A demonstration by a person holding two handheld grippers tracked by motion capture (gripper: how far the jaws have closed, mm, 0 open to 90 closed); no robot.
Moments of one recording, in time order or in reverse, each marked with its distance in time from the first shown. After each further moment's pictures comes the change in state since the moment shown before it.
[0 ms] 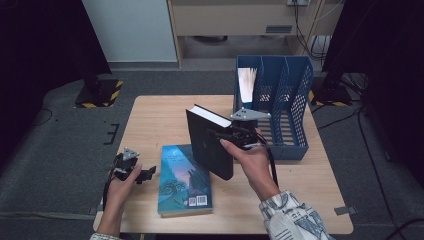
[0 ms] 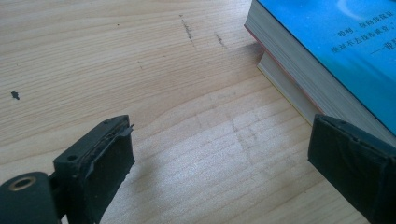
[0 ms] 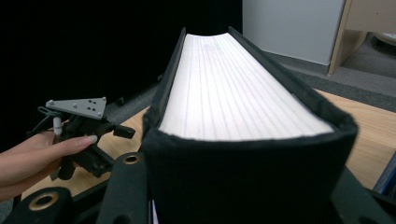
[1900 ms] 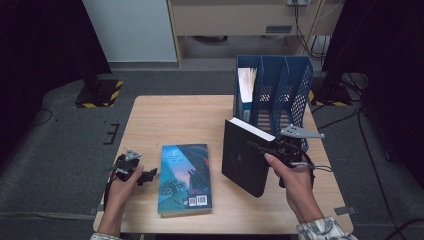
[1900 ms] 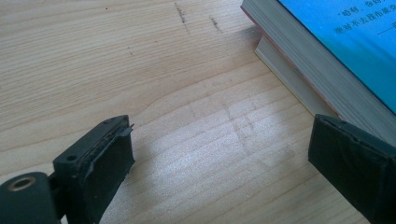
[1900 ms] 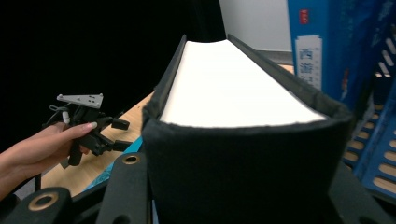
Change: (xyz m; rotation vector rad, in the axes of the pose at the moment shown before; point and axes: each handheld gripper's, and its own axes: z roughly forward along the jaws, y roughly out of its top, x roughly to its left) left arm -0.002 -0.003 0.004 0.040 -0.005 0.009; right arm -0.046 -0.049 -0.094 -0.052 -0.033 0.146
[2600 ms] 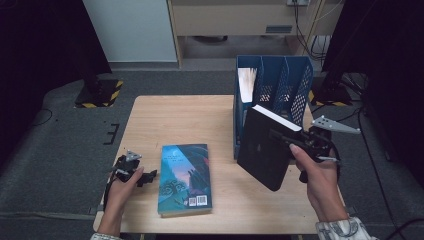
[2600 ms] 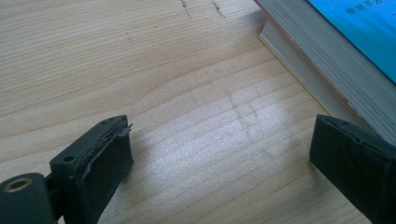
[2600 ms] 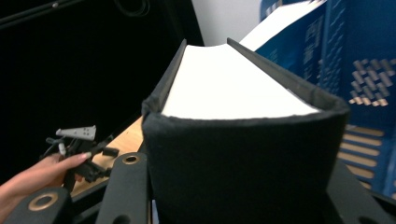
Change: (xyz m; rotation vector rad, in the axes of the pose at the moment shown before) left arm 0.000 -0.004 0.002 0.025 0.003 -0.013; right arm -0.015 0.033 -0.053 -0.089 -0.069 0.040
